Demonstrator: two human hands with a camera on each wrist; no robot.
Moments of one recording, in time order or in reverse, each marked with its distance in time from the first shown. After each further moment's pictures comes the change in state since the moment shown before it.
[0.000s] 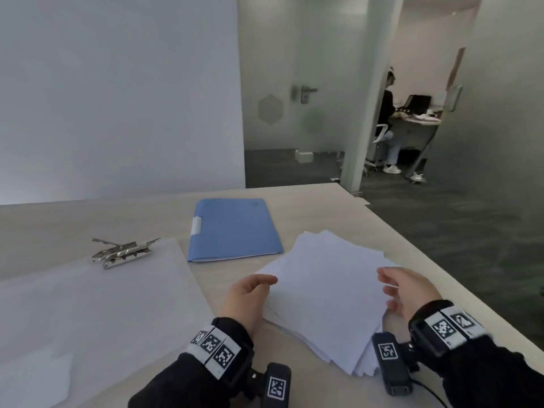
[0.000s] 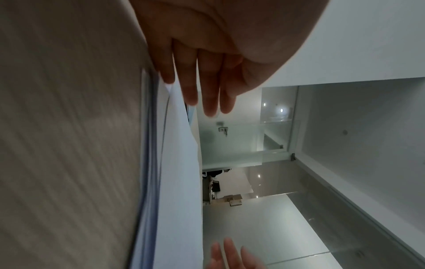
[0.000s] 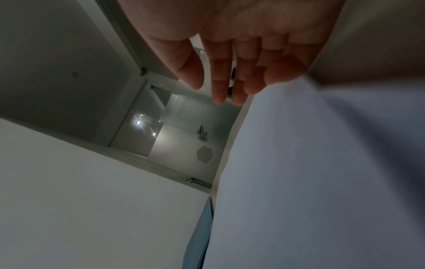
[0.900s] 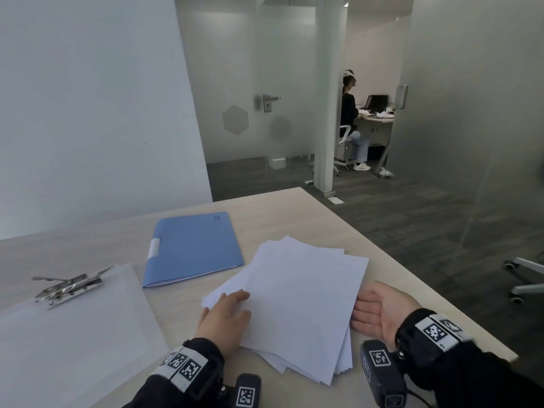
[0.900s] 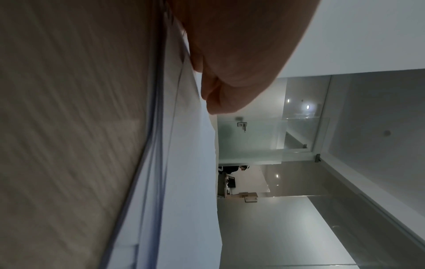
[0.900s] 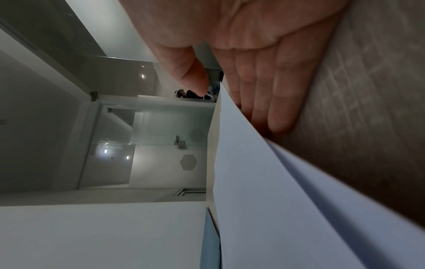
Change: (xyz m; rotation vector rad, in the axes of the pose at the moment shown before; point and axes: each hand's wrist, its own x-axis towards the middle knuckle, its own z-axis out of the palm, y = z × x) left_hand 0.007 -0.010 0.026 0.727 -0.184 0.103; right_hand -0.006 0.015 -0.052 0.187 -0.149 0.262
